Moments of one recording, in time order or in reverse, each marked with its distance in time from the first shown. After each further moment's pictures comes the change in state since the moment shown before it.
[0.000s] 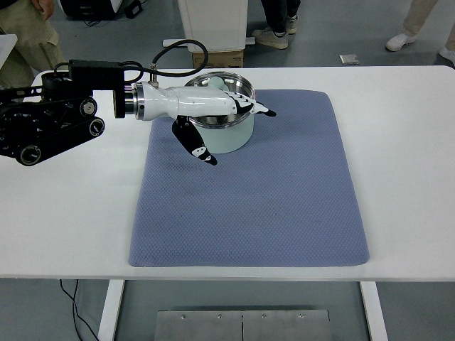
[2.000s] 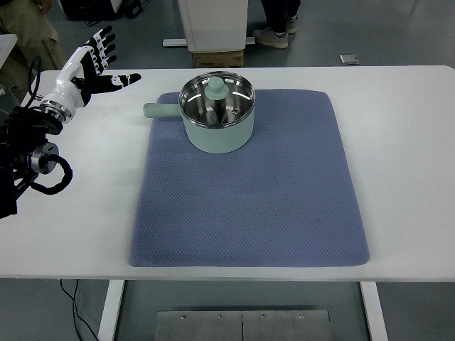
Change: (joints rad) left arm 0.288 -0.104 -0.011 0.543 -1.282 0.045 0.000; right arm 0.000 0.000 0.000 0.000 0.000 0.000 0.000
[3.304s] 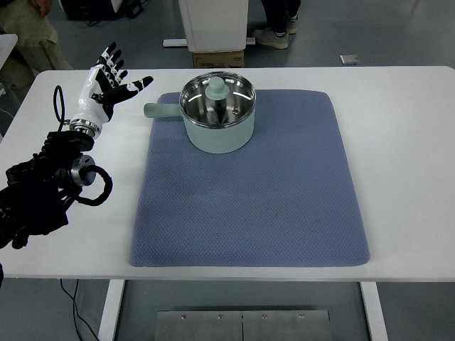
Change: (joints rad) left arm 0.092 -0.176 -0.173 0.142 -0.068 0.015 0.000; right arm 0.000 0.000 -0.001 0.000 0.000 0.002 0.000
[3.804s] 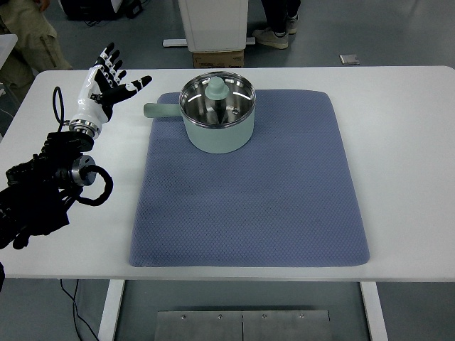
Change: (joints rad) left arm 0.001 -0.002 -0.015 0.001 0.000 0.007 0.000; right arm -0.003 0.000 0.000 0.000 -0.001 0.000 0.000
